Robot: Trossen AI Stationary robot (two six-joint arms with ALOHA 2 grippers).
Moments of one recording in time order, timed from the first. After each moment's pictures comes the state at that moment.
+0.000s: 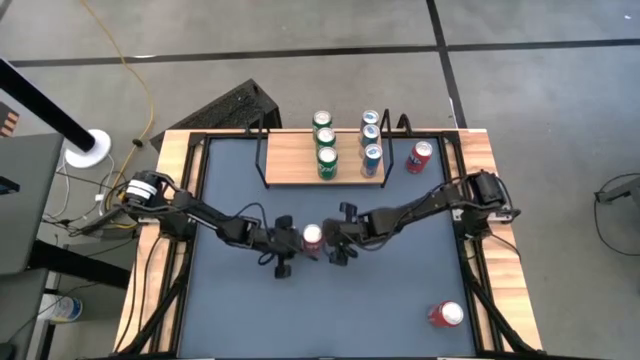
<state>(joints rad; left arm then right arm) -0.21 1.70 0.65 0.31 -0.16 -0.19 0.17 1.87 1.15 -0.27 0.29 0.26</state>
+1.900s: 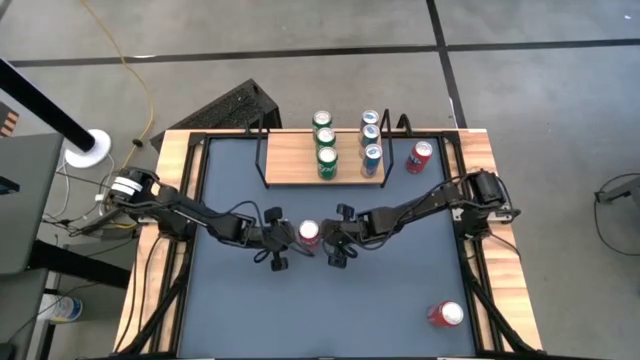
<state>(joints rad) -0.21 1.57 0.65 0.10 -0.32 -0.22 0.16 1.87 1.15 -0.25 0.22 0.26</state>
